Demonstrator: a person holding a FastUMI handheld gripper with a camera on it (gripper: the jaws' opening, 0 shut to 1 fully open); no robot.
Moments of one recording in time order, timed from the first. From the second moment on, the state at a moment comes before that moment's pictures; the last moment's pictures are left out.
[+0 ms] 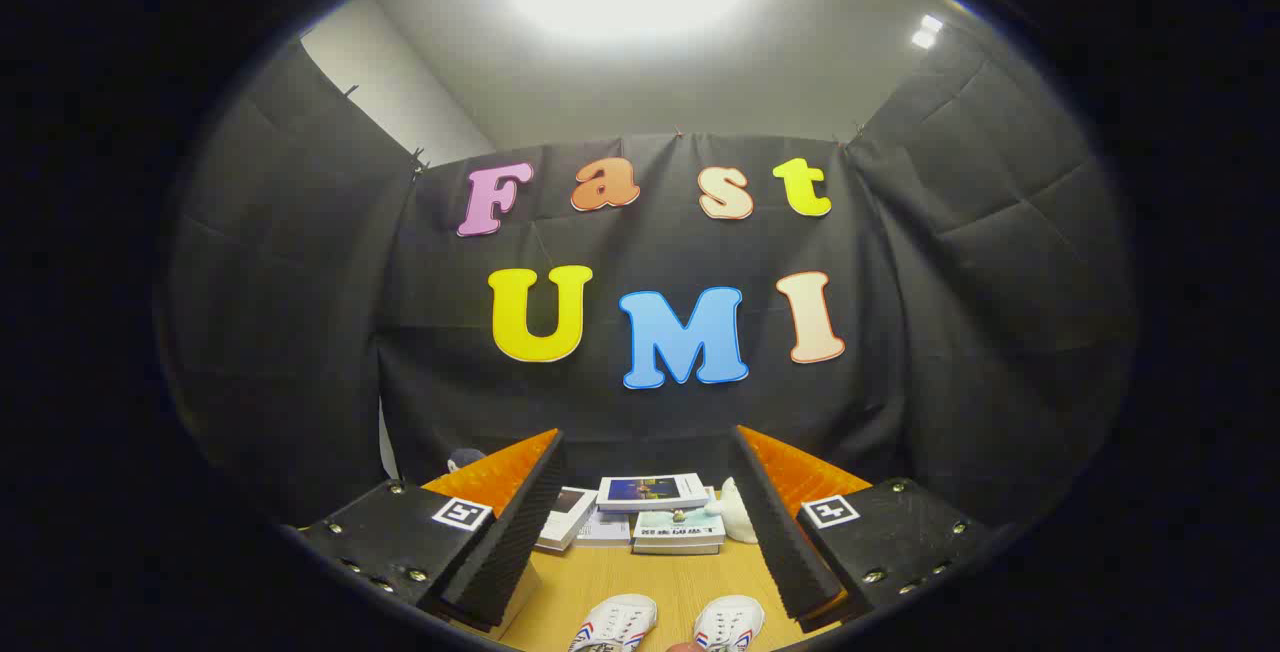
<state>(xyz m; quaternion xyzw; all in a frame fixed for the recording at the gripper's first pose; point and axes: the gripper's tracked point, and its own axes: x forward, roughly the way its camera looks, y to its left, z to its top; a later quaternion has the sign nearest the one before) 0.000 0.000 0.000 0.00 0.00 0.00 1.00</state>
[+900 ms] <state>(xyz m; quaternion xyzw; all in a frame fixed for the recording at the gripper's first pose) -0.009 0.004 -0.011 0.01 0.02 0.00 1.00</state>
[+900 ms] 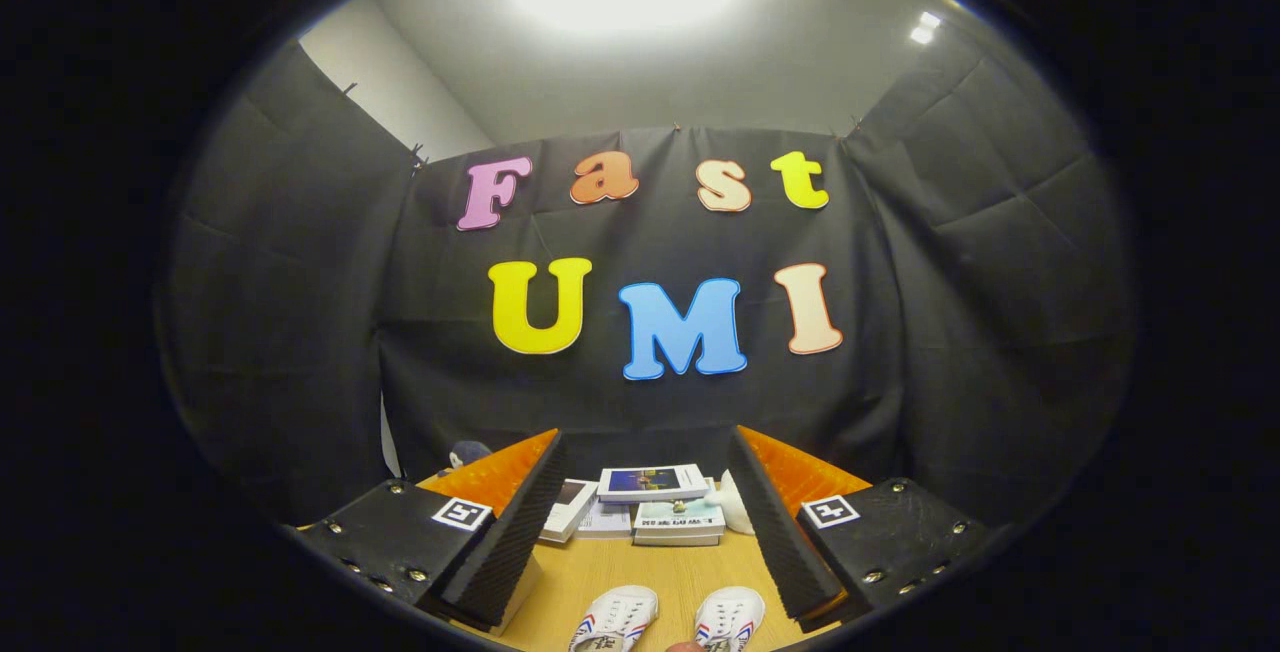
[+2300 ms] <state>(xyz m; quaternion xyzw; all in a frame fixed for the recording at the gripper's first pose) -0.011 0.116 -0.186 0.28 0.30 0.13 0.90</state>
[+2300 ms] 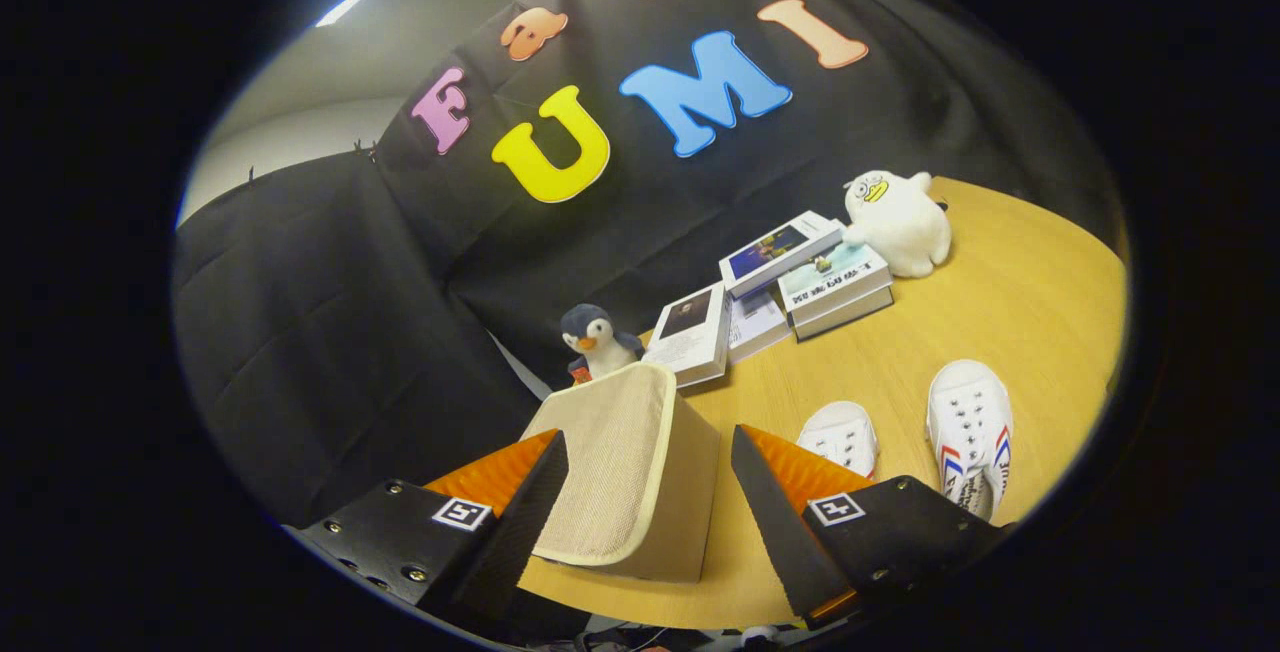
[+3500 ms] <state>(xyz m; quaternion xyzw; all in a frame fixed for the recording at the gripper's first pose) -0.039 0.187 -0.233 0.45 0.45 0.19 0.75</state>
